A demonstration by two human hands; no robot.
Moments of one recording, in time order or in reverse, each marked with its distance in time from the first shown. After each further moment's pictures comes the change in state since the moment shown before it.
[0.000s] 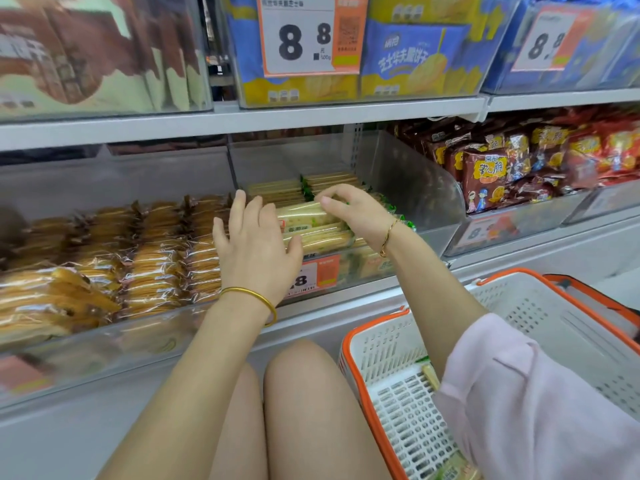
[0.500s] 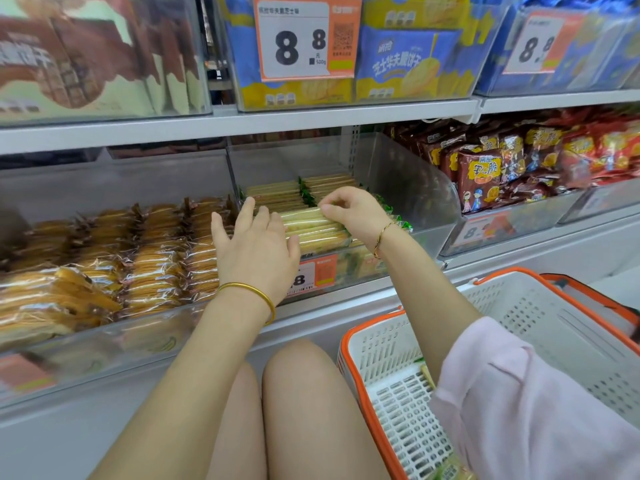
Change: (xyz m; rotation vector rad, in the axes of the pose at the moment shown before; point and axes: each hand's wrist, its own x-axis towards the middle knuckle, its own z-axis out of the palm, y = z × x) left_hand -0.002 0.004 -0.009 0.251 -0.121 0.055; right_hand -0.003 0.001 0.004 0.031 0.118 0.037
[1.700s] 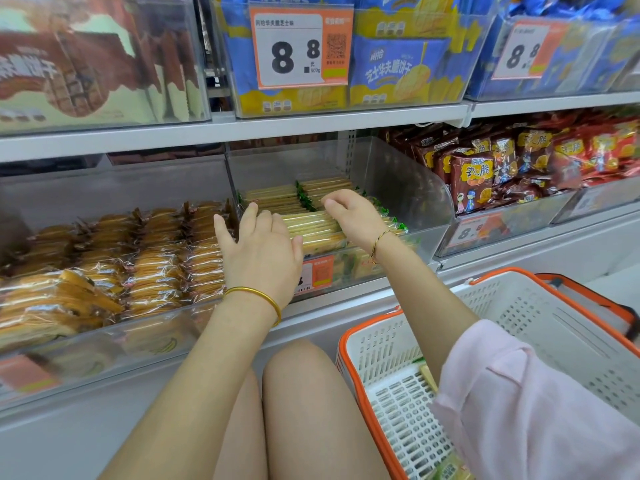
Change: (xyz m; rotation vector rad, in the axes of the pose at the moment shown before) left_hand -0.006 0.008 0.001 0.005 0.067 0.023; right_hand -0.007 -0.004 0.001 -0.122 0.049 0.019
